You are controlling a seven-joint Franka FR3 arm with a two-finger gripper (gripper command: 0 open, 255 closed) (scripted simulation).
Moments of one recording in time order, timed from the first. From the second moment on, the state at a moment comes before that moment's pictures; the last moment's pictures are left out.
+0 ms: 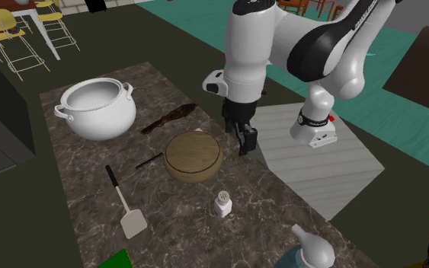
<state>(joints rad) 0.08 -0.15 0.43 -2.14 0.07 2.02 0.27</state>
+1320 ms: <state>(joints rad) 0.19 0.28 0.50 -1.91 -0.15 2.16 0.52</state>
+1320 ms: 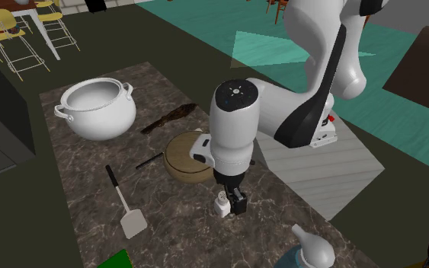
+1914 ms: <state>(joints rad) 0.19 0.28 0.50 -1.91 -0.15 2.16 0.52</state>
